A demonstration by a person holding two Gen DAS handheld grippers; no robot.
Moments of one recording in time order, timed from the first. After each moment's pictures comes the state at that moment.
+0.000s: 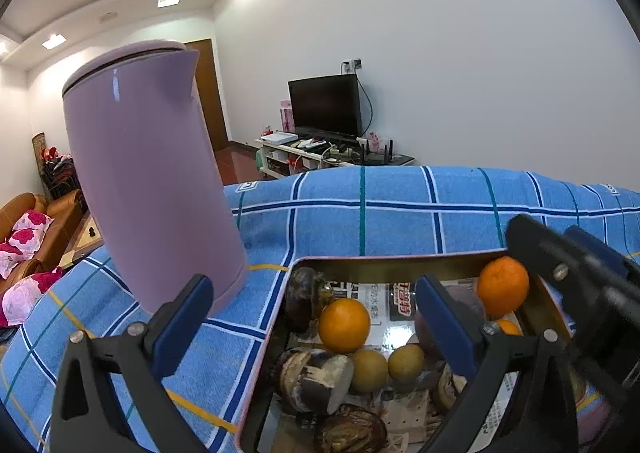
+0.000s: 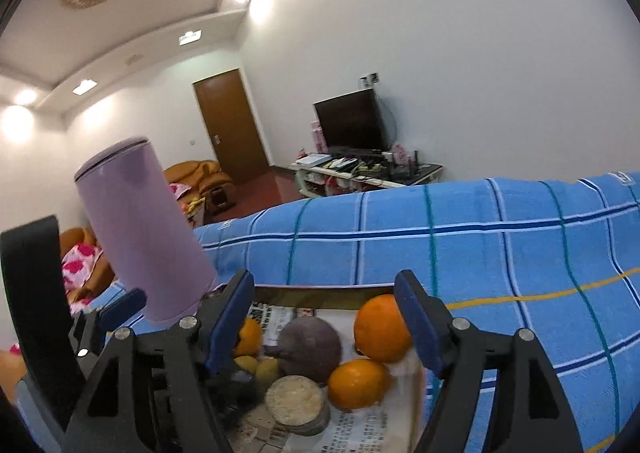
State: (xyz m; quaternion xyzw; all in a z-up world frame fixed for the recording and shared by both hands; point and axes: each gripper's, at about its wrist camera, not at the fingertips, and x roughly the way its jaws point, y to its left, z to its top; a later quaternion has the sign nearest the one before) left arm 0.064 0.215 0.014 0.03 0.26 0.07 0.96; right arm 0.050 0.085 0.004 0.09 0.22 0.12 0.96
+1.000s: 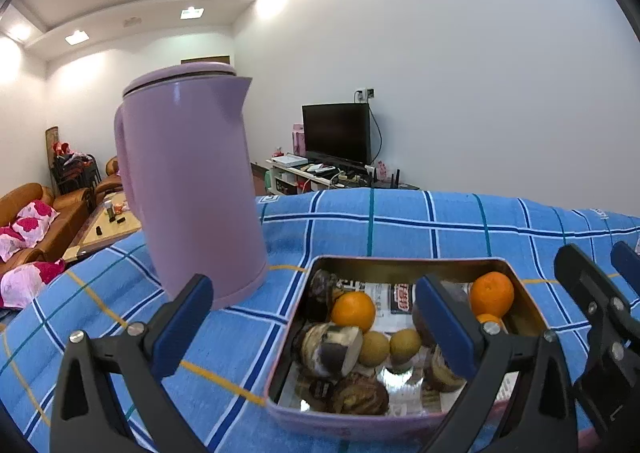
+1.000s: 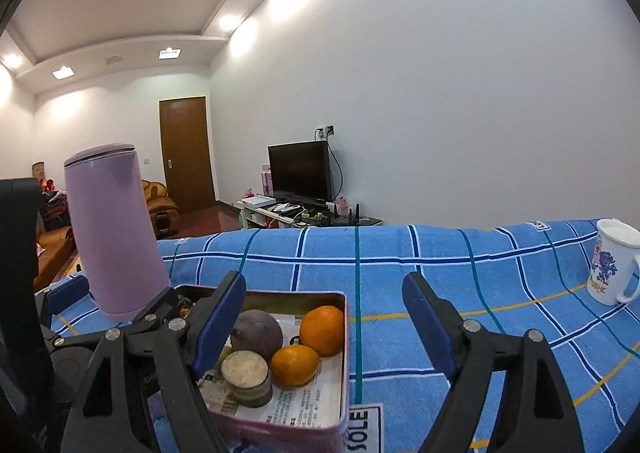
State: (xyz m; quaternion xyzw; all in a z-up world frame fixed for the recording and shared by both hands) left arm 0.015 0.226 0.018 0.00 0.20 0.08 0.98; right arm -0.028 0.085 0.012 0.01 0.13 0.03 0.99
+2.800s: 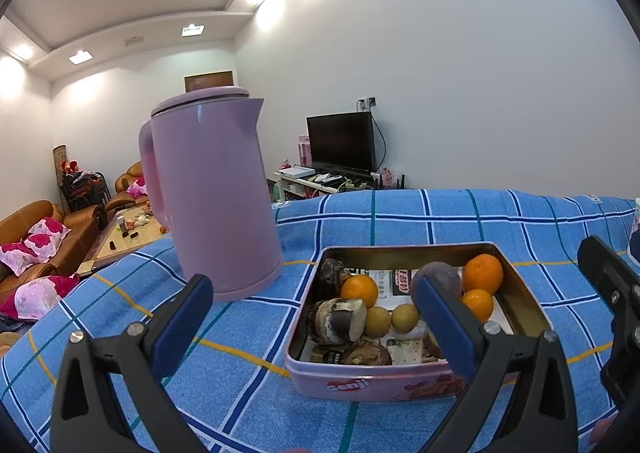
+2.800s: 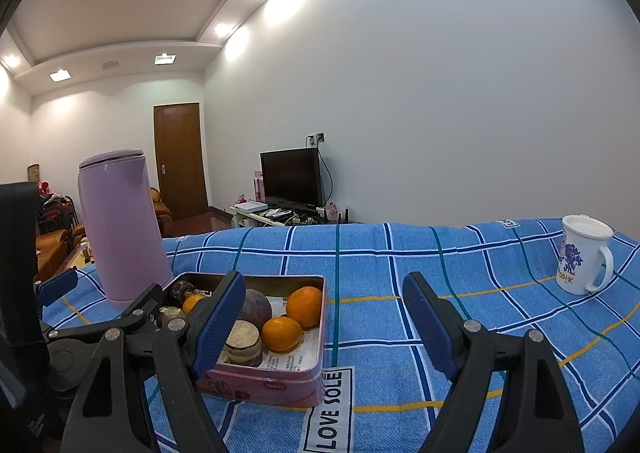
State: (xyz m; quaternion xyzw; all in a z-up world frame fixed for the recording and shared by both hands) left arm -0.022 0.217 0.020 0.03 0.18 0.10 0.98; right arm -0.072 0.072 0.019 0.01 0.12 0.01 0.99
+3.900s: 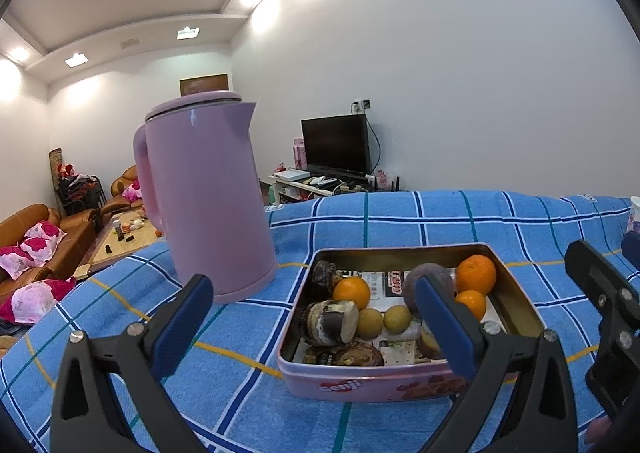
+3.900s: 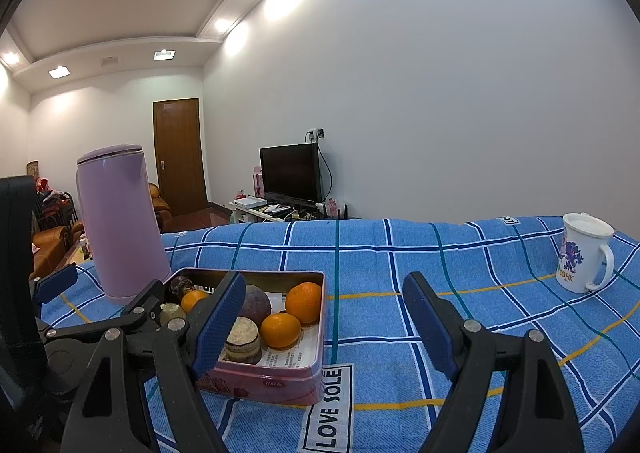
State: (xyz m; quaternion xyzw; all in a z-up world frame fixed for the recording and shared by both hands) left arm -0.023 0.213 0.021 0.03 0.18 0.09 0.98; right arm -0.070 0.071 0.018 0.01 0.12 0.01 0.99
